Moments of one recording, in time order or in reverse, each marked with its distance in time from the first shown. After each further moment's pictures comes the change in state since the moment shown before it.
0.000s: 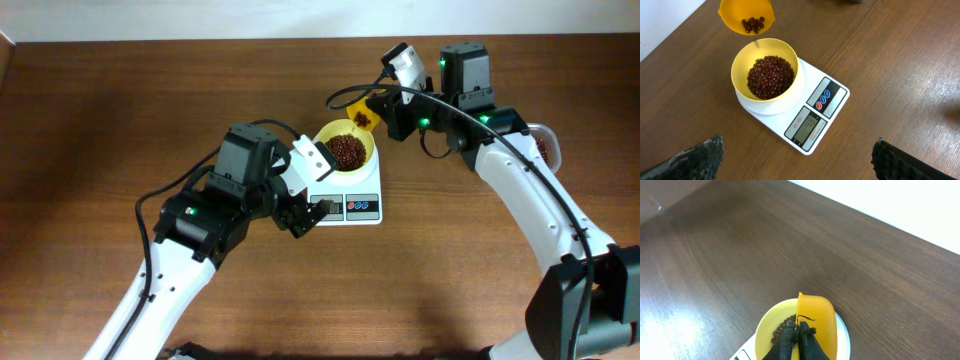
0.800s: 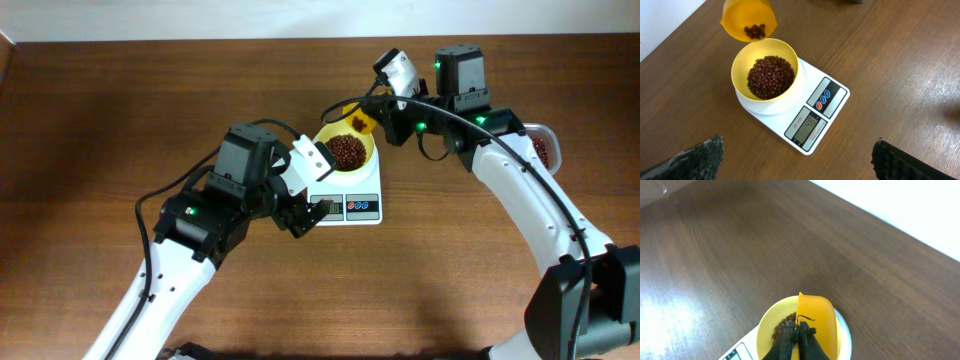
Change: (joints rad) left arm 0.000 0.000 0.000 0.000 0.000 0.000; right arm 0.014 0.000 0.000 -0.017 -0.011 -0.093
